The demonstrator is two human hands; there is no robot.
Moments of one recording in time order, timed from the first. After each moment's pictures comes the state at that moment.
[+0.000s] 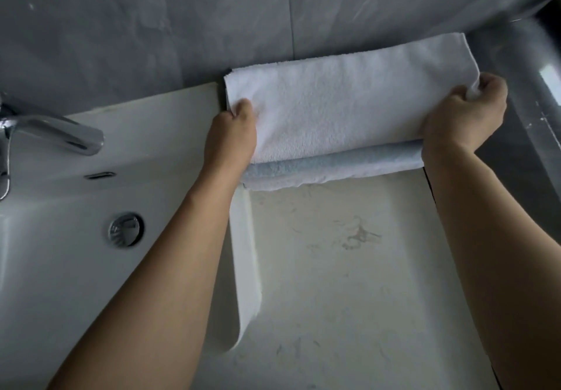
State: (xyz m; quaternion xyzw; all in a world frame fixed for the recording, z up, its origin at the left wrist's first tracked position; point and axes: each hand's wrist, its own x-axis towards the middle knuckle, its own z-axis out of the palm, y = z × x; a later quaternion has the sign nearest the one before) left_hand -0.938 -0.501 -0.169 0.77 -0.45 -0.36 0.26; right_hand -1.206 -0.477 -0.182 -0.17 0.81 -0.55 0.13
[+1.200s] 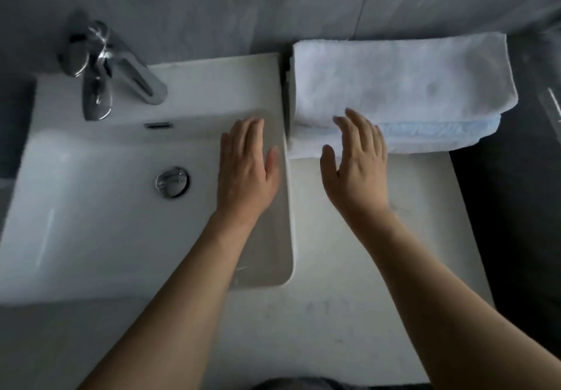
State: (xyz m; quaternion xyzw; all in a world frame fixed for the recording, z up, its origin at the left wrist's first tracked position) left_hand -0.840 -0.368 -0.181 0.65 -0.72 -0.09 0.22; right_hand -1.011 -0.359 -0.173 -0.68 0.69 -0.24 0.10
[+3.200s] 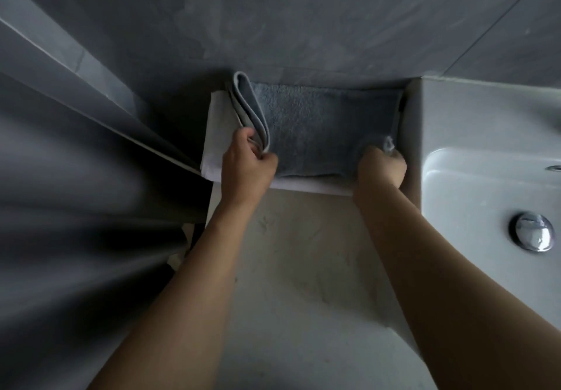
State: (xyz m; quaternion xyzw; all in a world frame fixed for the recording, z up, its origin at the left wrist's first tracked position) left_hand -0.170 -0.426 -0.239 0.79 -0.43 -0.28 0.32; right_hand -0.348 -0.465 -0.222 -0.15 0.80 -0.40 0.43
